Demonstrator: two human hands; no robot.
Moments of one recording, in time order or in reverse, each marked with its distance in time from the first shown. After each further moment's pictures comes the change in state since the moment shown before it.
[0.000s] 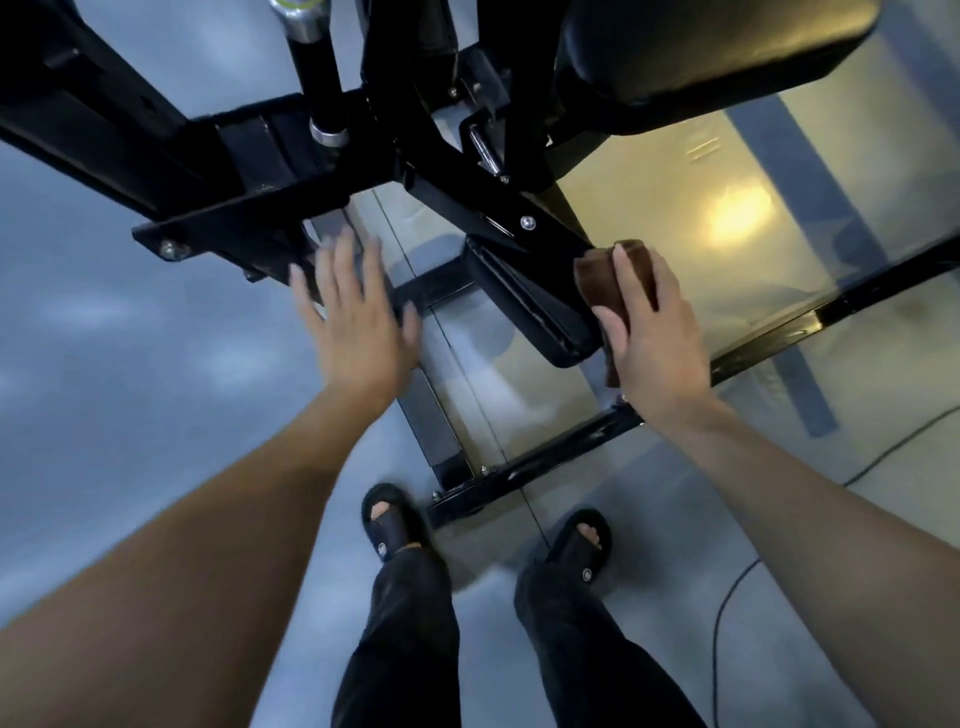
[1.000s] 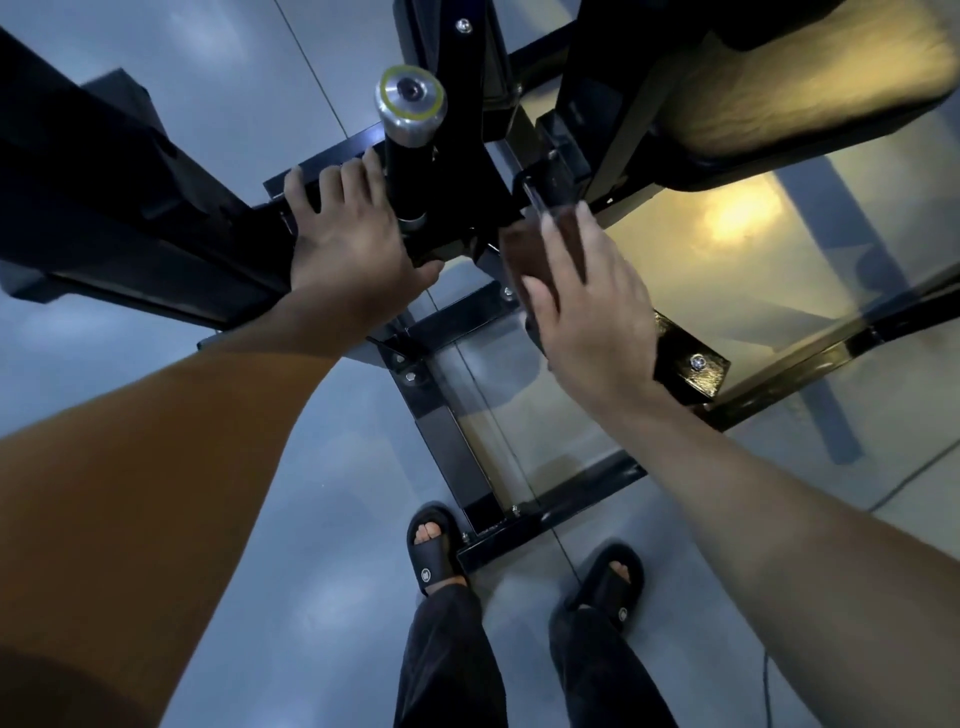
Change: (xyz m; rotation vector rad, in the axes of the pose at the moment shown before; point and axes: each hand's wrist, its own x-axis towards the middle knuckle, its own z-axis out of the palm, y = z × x) left_hand 0.177 -0.067 -0.031 0.284 0.005 0.246; right_hand 0.110 -0.145 0.024 -0.104 0.180 -0.146
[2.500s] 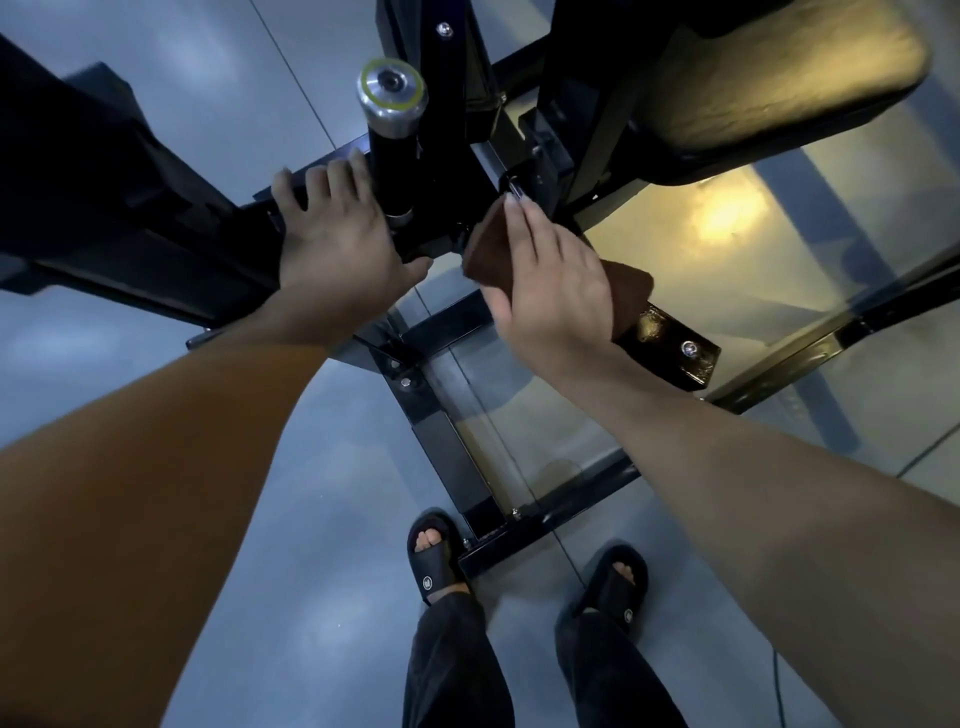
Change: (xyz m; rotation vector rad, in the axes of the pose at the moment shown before) left_hand -0.002 0.000 -0.005 0.008 0.031 0.015; right_hand 0.016 -0.024 0.008 -0.054 0.059 -0.046
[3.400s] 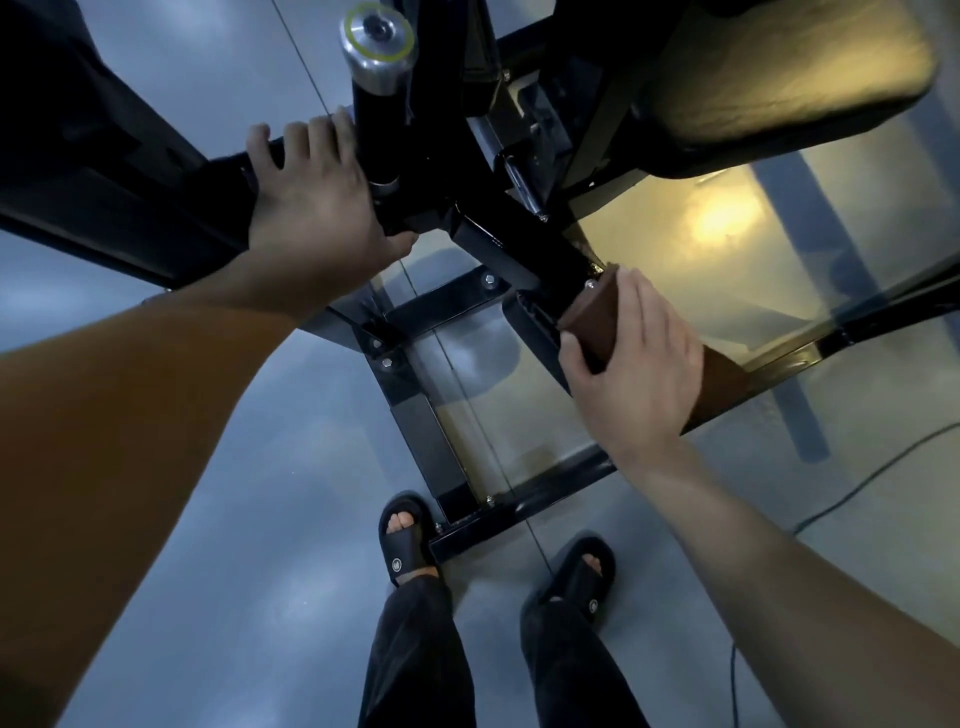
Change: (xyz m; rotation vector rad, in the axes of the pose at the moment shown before) left_hand 0.002 0.000 0.002 -0.009 -0.005 0.000; right_hand -0.089 0.064 -0.017 -0.005 -0.019 0.275
